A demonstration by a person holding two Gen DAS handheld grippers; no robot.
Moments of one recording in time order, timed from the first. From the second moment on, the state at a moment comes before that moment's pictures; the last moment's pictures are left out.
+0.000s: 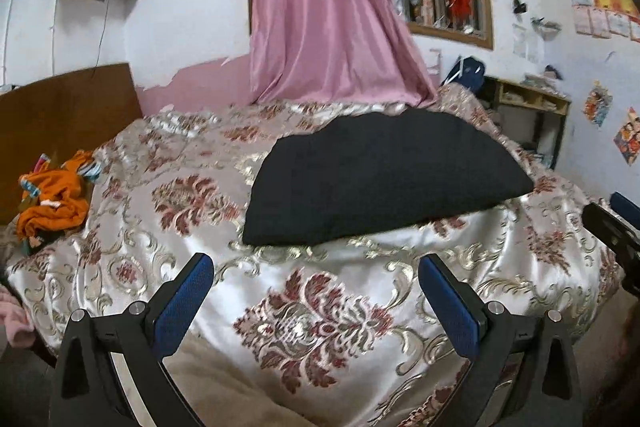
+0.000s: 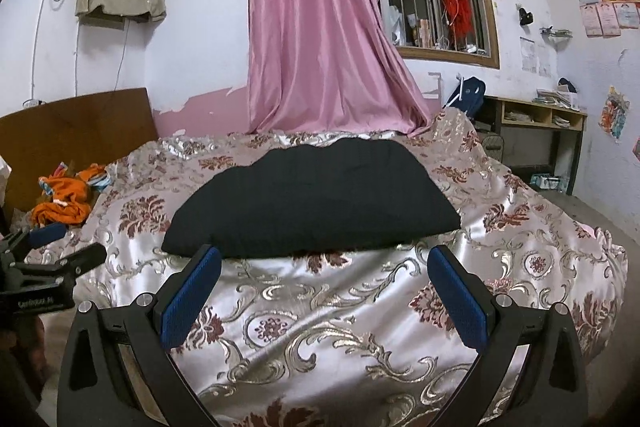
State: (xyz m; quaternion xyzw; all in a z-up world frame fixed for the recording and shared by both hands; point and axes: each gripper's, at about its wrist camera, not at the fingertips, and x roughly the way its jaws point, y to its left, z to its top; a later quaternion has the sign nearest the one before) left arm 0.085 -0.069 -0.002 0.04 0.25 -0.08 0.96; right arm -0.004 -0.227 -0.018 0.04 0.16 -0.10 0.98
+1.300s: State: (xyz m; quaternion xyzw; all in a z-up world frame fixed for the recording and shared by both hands) left arm 0.123 -0.082 -0.010 0.00 0.29 -0.08 0.95; right arm 0.039 -0.226 -0.028 0.02 0.20 -0.11 0.97
